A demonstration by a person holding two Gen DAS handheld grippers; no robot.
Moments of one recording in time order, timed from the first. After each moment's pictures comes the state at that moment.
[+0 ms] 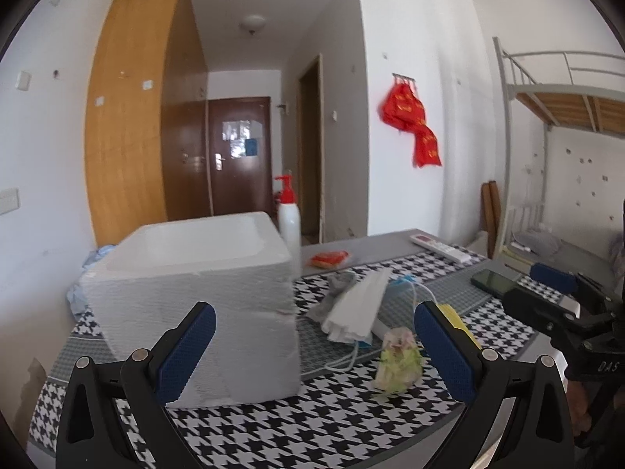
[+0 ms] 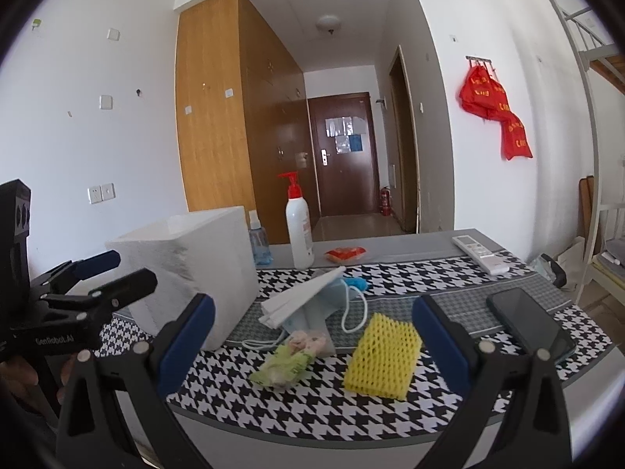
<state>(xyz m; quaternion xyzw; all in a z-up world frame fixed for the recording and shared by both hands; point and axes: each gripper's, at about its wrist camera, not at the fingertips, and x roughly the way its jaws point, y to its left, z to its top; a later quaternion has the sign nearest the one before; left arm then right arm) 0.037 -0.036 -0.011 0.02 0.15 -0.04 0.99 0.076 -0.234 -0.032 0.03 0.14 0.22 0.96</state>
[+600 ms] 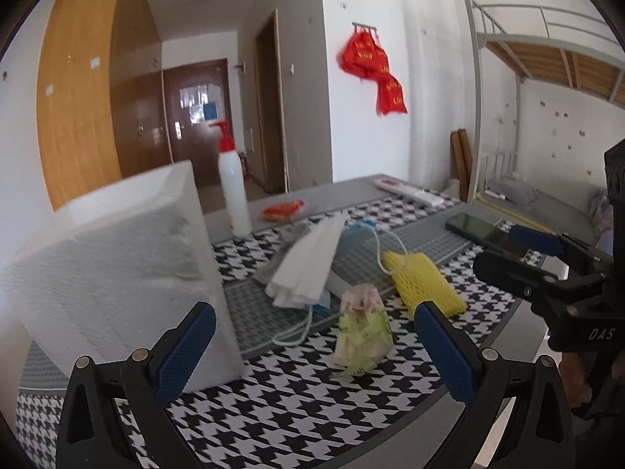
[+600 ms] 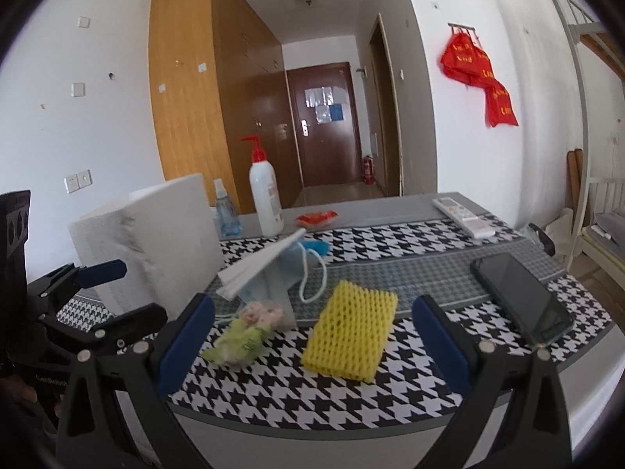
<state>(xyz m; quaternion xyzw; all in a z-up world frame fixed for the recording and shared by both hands) 0.076 -0.072 -0.047 0.05 0.24 -0.10 0.96 0.106 -0.251 -0.059 0.03 0.20 0.19 0.96</state>
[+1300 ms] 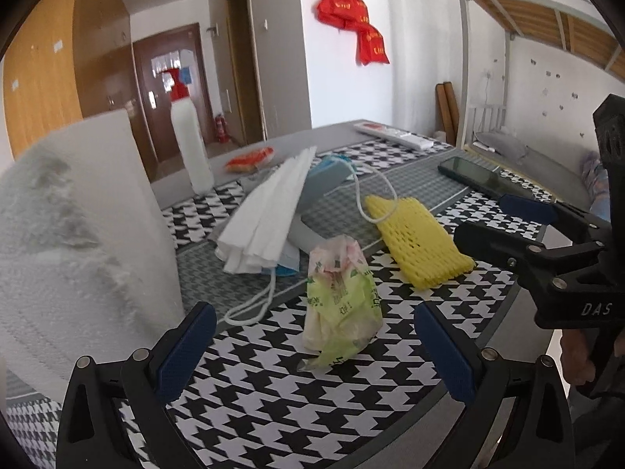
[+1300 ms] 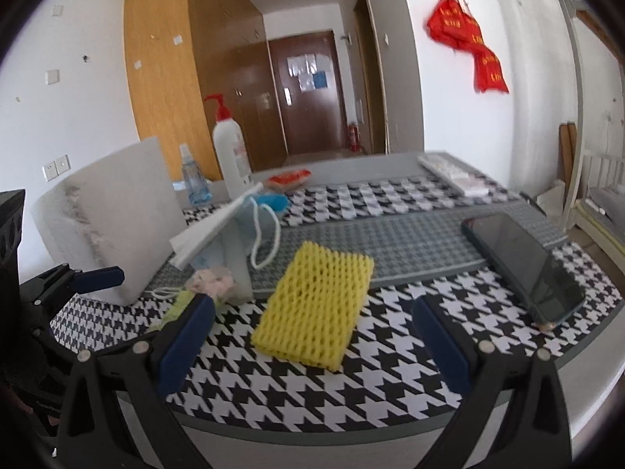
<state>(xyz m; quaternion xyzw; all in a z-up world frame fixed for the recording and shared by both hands) 0.115 -0.096 -0.083 0.08 0.32 -0.13 0.93 0.147 -0.260 -0.088 0.03 0.28 0.17 0.94</state>
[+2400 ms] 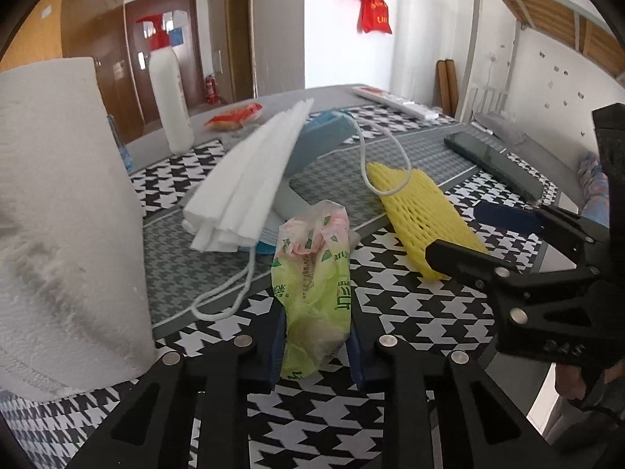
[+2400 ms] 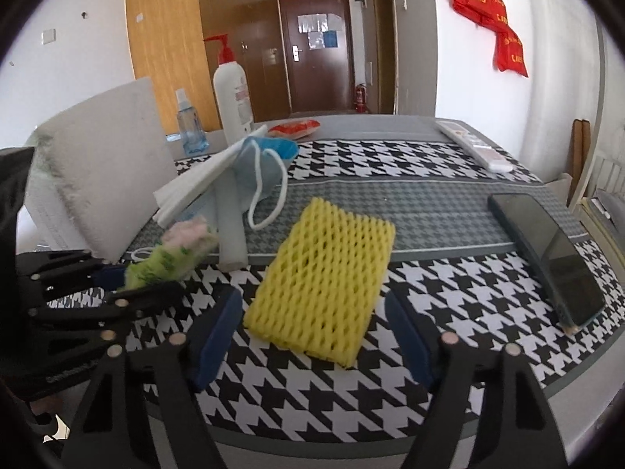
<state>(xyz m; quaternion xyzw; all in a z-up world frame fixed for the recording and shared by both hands) 0.144 -0.098 -0.096 0.06 0.39 -0.14 0.91 0.166 -0.237 -0.105 -0.02 0.34 0.17 0.92</state>
